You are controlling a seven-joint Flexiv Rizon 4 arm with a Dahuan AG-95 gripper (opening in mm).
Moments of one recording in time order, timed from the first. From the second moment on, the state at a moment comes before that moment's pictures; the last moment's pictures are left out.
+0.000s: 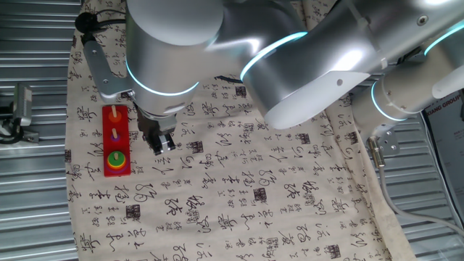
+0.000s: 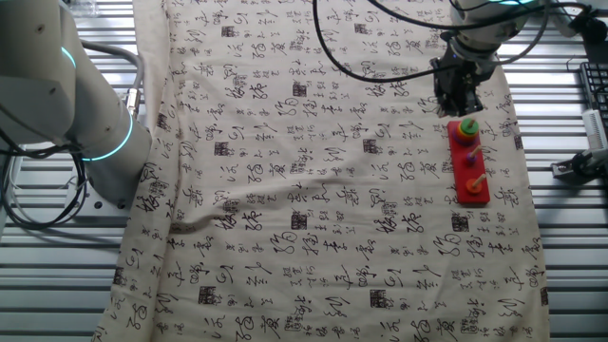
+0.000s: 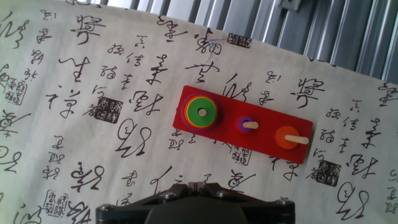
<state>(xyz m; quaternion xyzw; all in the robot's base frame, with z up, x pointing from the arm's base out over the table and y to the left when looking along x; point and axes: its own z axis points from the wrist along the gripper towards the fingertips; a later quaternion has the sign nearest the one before) 0.612 0.057 0.120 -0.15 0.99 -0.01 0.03</state>
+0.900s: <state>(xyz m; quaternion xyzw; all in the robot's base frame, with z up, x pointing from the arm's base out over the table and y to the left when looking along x) 0.613 0.058 0.120 -0.14 0.99 -0.02 0.03</state>
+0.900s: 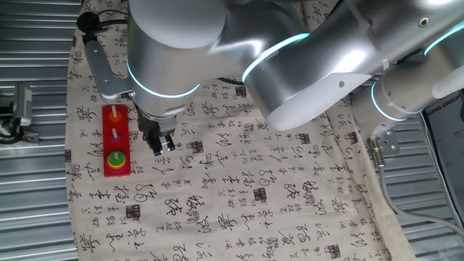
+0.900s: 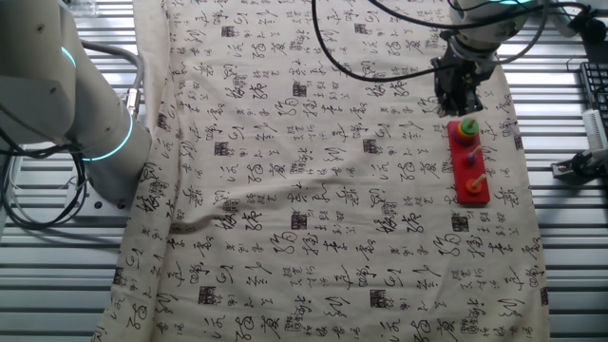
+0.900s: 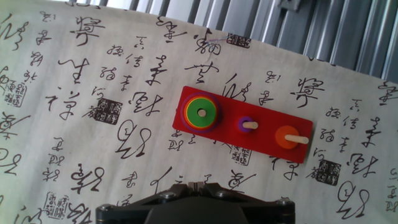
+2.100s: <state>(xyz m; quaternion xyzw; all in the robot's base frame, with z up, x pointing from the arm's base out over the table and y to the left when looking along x) 0.666 0.071 0.114 -0.16 0.99 -0.01 0.03</state>
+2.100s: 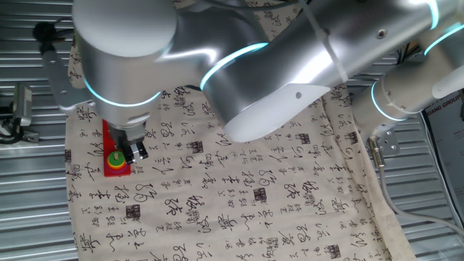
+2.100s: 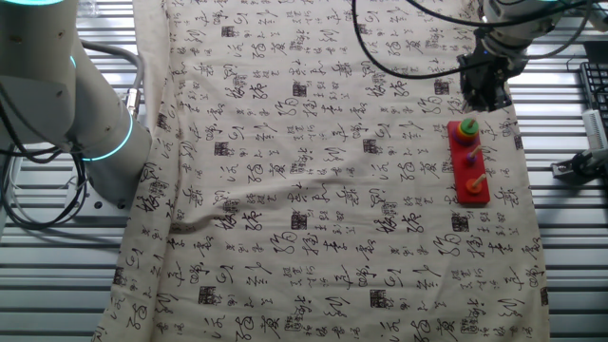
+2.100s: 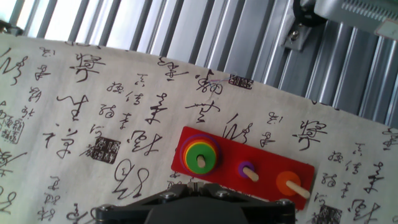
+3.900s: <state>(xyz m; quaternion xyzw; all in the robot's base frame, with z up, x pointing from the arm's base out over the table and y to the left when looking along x) 0.678 0.074 0.105 -0.17 0.98 -0.01 0.04</state>
